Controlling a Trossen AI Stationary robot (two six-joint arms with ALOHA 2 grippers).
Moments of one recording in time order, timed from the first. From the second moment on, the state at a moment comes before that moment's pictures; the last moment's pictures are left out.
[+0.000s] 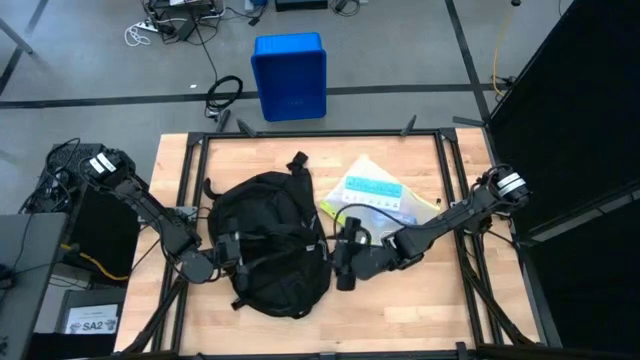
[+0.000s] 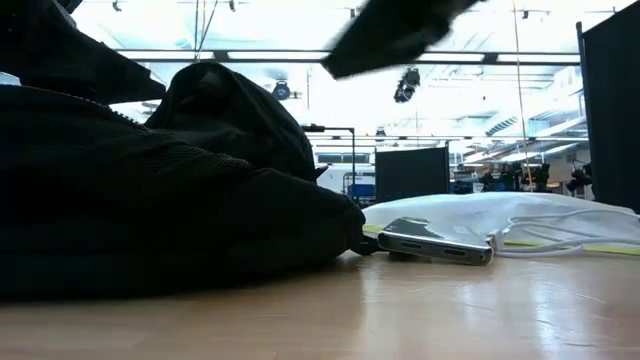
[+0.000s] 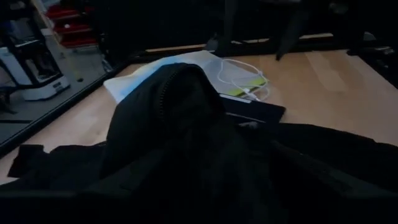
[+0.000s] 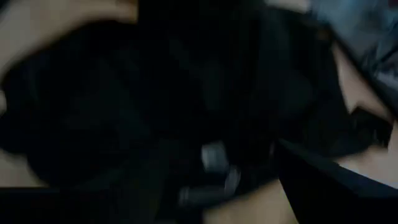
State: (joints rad) left arm -0.80 1.16 0.31 0.48 -1.04 -0.24; right arm 0.44 1.70 1.13 -0.03 0.63 0.13
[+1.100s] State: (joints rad) left arm -0.42 1.06 0.31 0.46 -0.51 -0.08; right arm 0.18 1.70 0.80 0.61 0.41 0.05
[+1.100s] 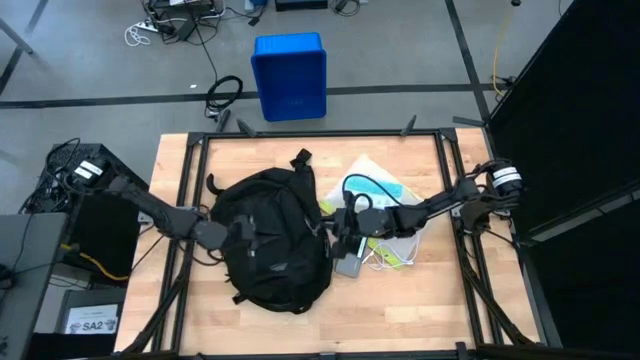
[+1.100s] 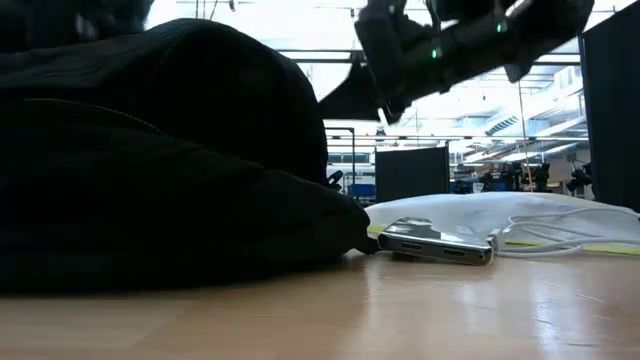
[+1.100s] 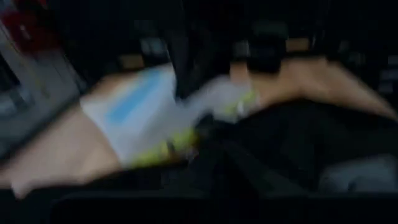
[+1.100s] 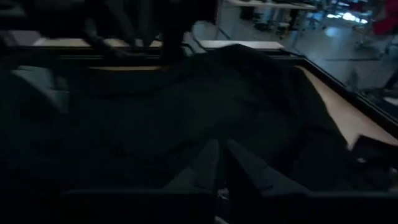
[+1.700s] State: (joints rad) left arm -0.04 1.10 0.31 -0.14 -0.01 -0.33; right arm 0.02 1.70 0.79 0.64 0.27 0.05
